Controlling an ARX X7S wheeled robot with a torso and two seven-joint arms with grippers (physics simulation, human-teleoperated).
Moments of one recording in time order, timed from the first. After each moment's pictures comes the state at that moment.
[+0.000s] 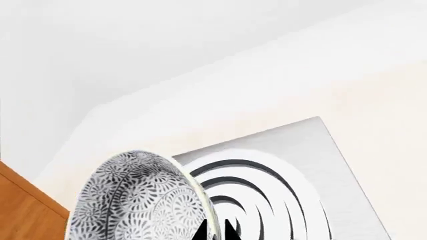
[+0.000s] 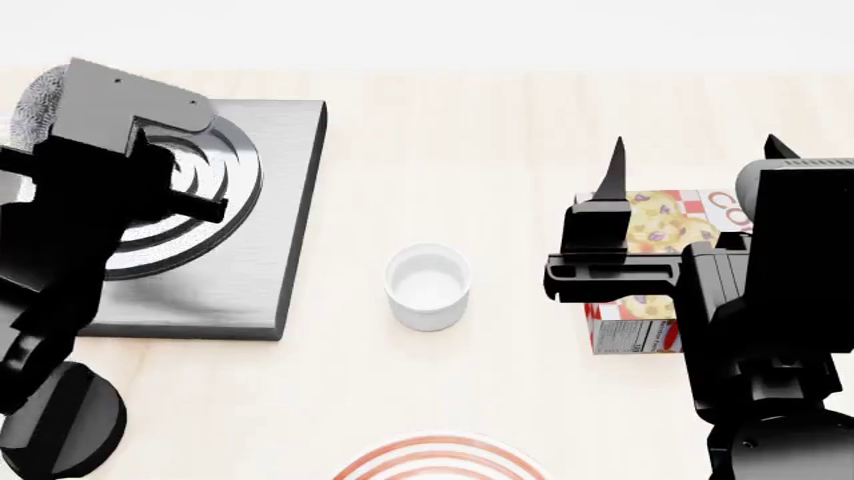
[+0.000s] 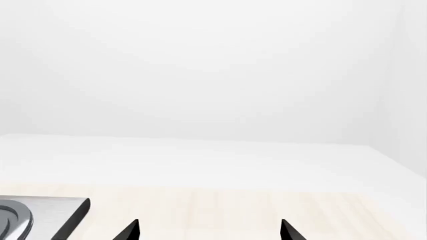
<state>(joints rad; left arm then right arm) -1.19 -0.25 0.62 -0.65 -0.36 -0.61 -0.28 0.63 0.36 0.07 -0.59 0.49 0.99 0.20</state>
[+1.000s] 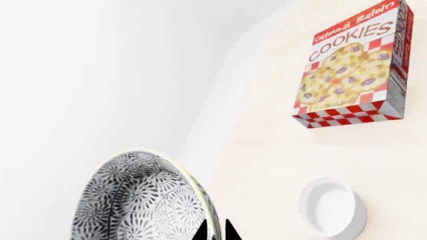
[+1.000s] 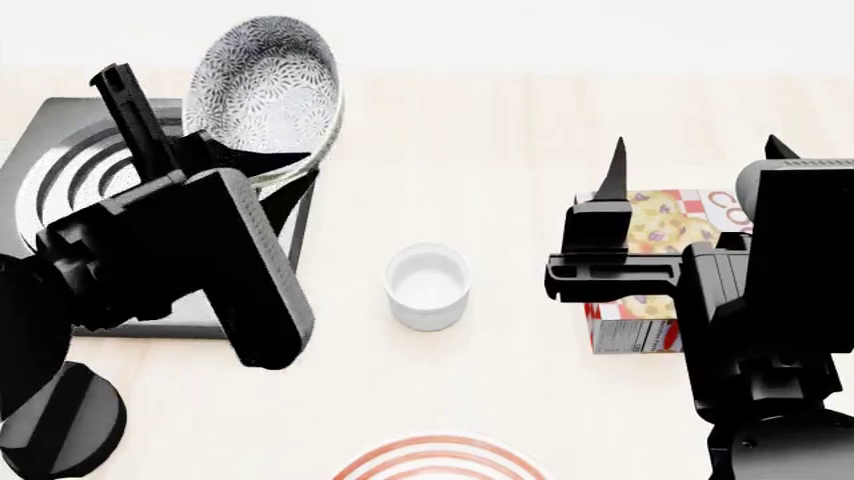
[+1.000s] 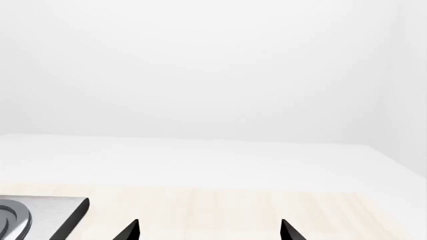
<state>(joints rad) -1.26 -0.60 1.06 0.26 -0.26 -0.68 0.17 0.62 0.37 0.06 -0.58 0.51 0.98 0.22</state>
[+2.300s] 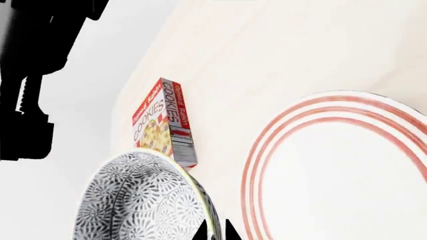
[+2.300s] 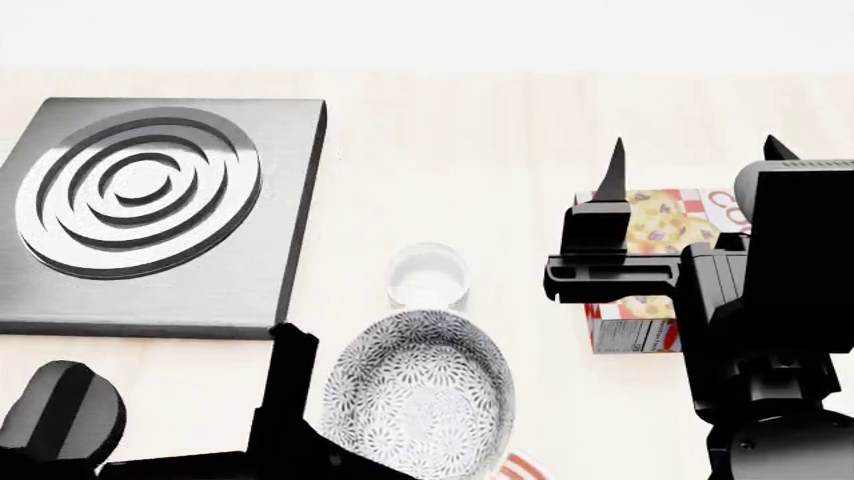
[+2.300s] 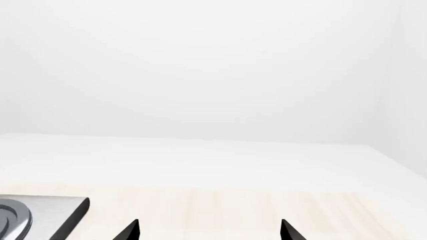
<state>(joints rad) -1.32 -0.66 1.40 0.74 -0.15 -0.74 0.42 0.62 0.38 0.05 -0.57 0.53 0.96 0.23</state>
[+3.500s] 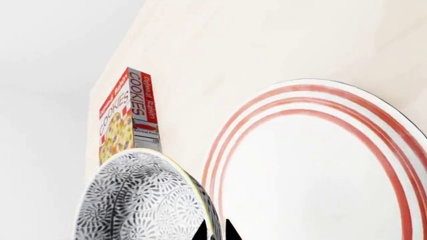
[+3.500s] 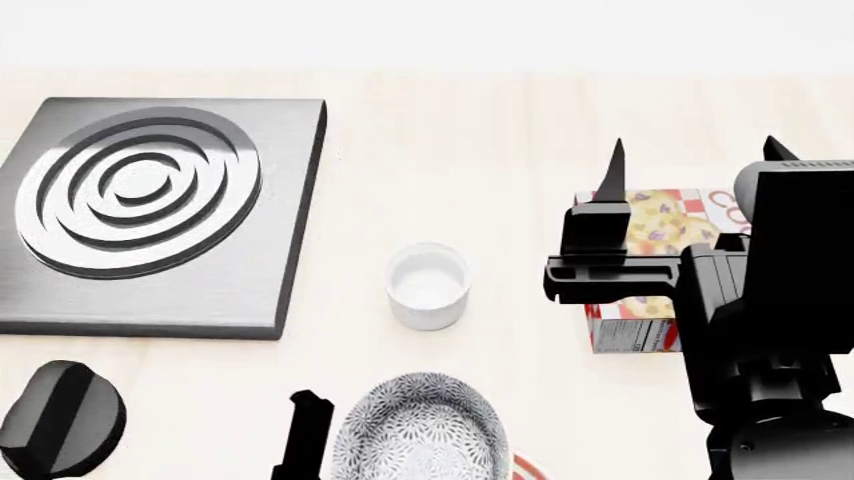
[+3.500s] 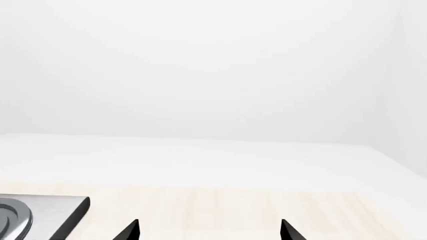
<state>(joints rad) -1.21 -0.65 1.52 0.64 -0.06 -0.66 0.34 0.62 0.39 0.05 -0.57 0.55 0.96 0.25</state>
